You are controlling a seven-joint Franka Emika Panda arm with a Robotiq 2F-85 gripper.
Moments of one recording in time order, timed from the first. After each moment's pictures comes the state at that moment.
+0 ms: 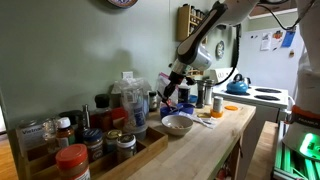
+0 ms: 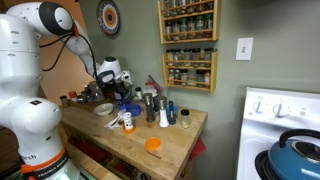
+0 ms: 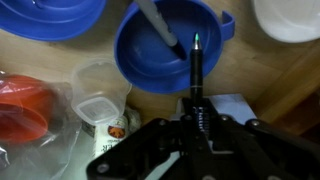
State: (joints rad) arm 0.19 0.22 0.21 -2.35 0.60 2.97 -0.61
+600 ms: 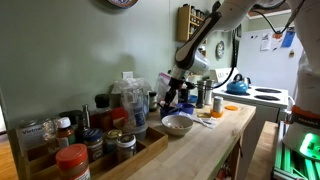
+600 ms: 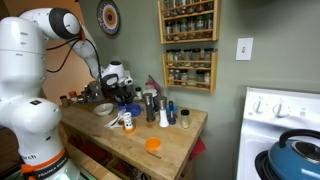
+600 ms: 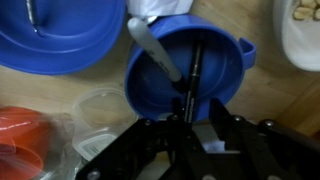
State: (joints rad) arm 0.18 0.29 0.18 -2.31 0.56 2.89 -0.61
